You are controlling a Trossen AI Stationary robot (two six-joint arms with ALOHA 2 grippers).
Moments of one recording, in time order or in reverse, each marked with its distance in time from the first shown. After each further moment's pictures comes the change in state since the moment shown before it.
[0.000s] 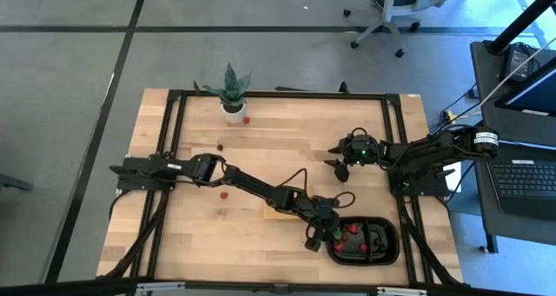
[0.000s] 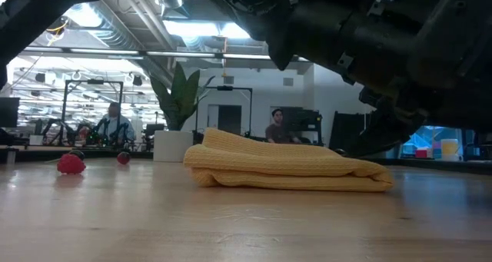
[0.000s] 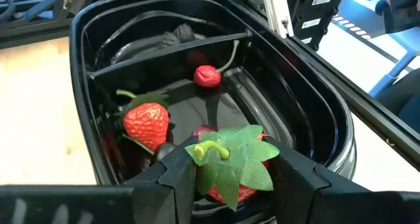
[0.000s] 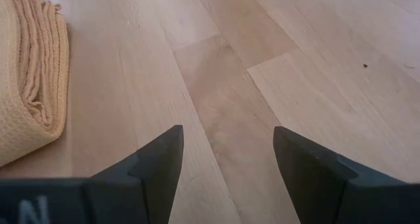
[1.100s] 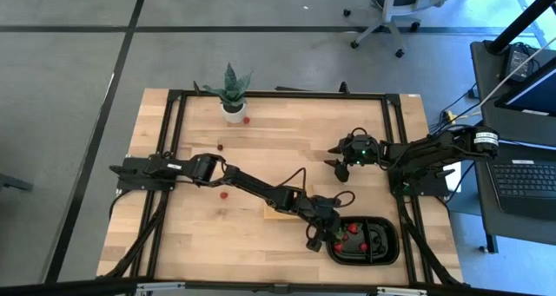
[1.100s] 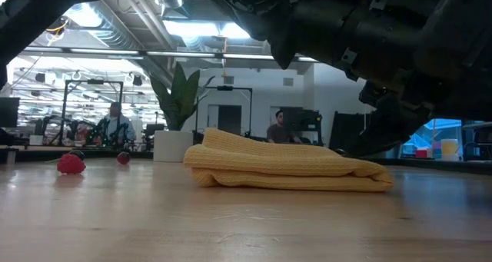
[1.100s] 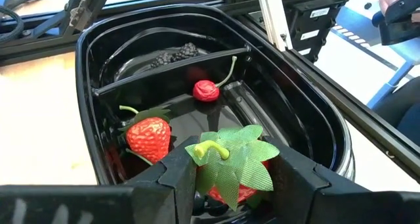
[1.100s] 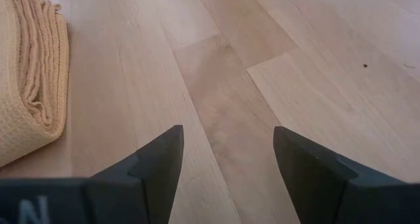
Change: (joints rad) left arm 0.000 -0.002 0.000 0.040 0.001 0.001; right arm 0.000 0.000 0.000 0.000 0.000 0.002
